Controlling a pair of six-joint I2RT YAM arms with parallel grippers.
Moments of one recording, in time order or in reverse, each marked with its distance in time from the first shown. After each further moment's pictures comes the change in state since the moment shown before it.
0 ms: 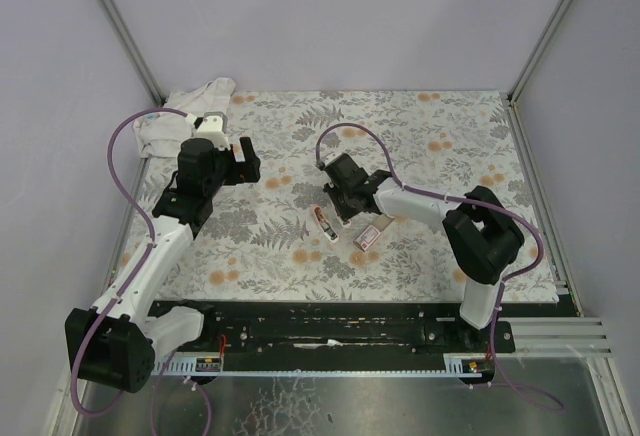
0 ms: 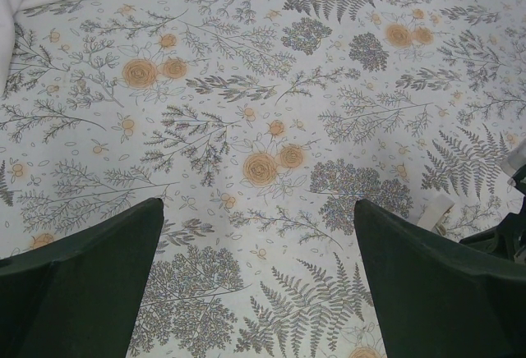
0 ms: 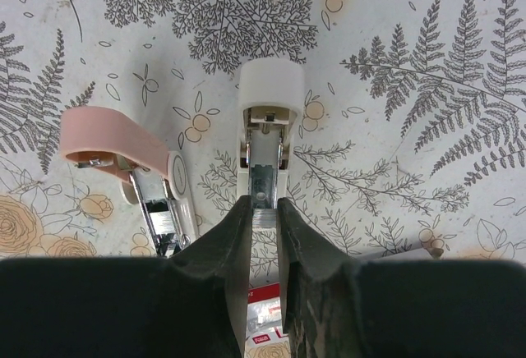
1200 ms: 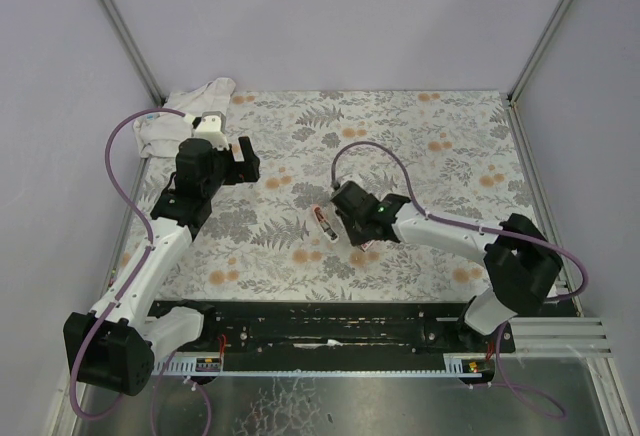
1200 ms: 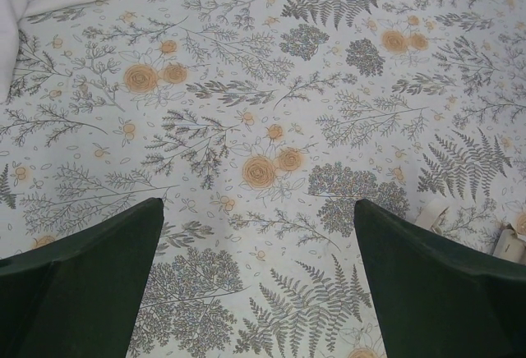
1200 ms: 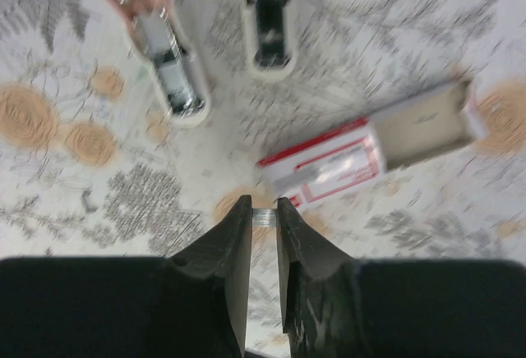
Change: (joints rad) left arm 0.000 -0.017 0.000 0.000 0.001 0.000; right arm 0.176 -0.254 -0.204 -0.150 0.129 0.283
